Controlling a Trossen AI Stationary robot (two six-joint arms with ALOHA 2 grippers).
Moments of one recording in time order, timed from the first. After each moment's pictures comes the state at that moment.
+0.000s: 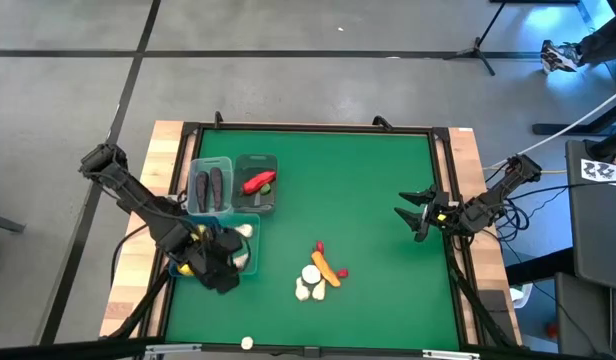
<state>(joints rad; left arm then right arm) -0.70 1.31 0.95 -0.84 -0.35 -1.14 0.70 0.11 0.02 0.01 1.05 0.36</state>
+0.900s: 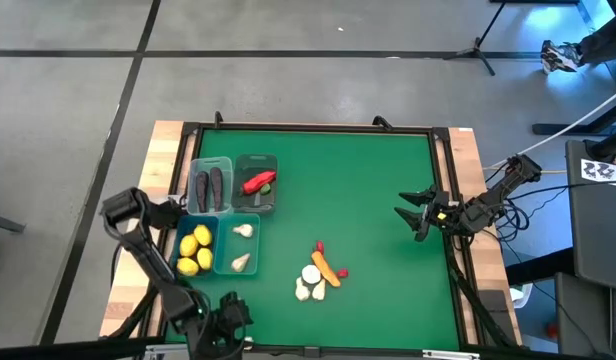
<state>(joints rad) -1.01 1.83 1.11 -0.25 -0.50 -1.26 0.70 0.11 0.02 0.01 1.05 0.41</state>
